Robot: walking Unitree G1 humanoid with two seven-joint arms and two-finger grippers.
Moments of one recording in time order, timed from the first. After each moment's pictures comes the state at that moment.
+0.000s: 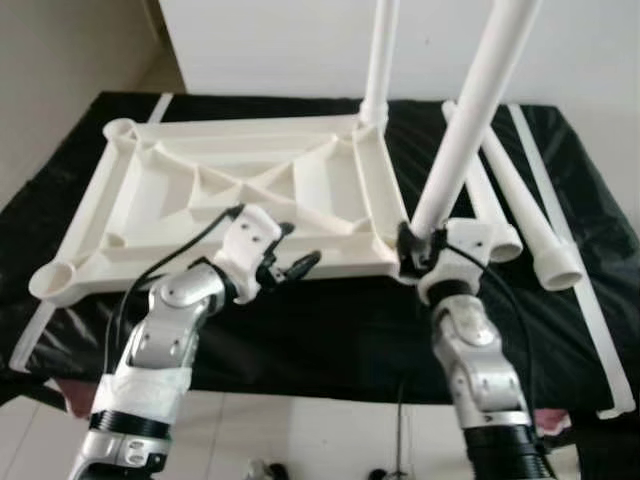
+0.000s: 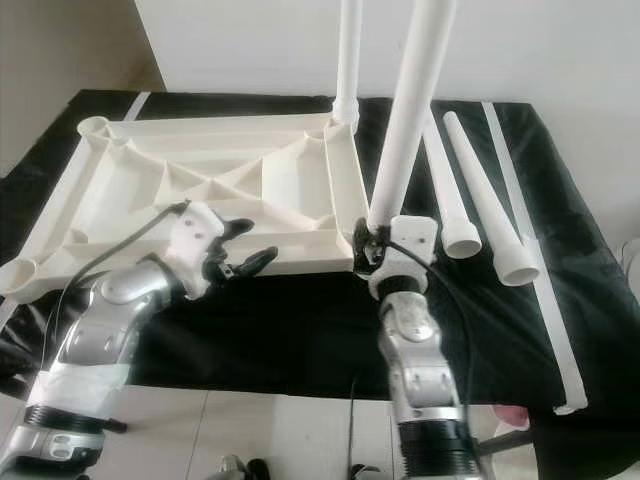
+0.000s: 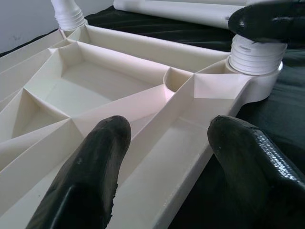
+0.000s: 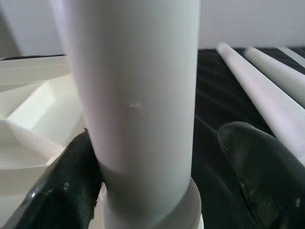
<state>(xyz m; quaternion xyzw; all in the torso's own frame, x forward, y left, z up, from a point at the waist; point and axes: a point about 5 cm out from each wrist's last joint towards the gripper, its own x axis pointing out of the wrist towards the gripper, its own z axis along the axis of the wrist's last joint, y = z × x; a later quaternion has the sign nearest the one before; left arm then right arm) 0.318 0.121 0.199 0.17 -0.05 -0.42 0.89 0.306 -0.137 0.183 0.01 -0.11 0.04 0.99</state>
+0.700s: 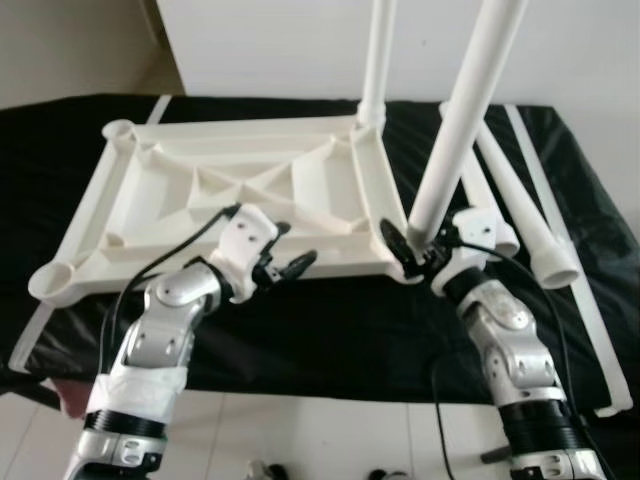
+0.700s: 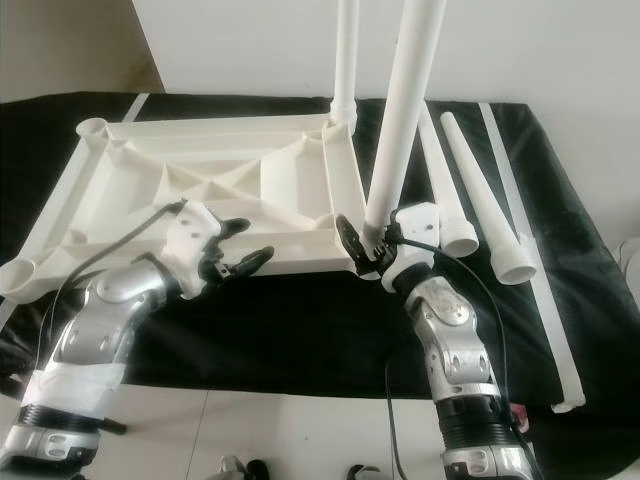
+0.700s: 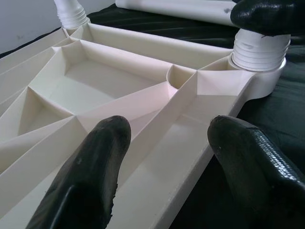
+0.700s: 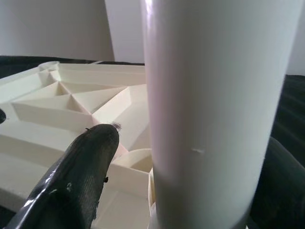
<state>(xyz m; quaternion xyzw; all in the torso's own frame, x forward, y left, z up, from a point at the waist) 0.319 0.126 0.199 0.18 -0.05 -0.41 0.89 0.320 -0.148 0.187 -0.01 -0.13 0.24 0.96</state>
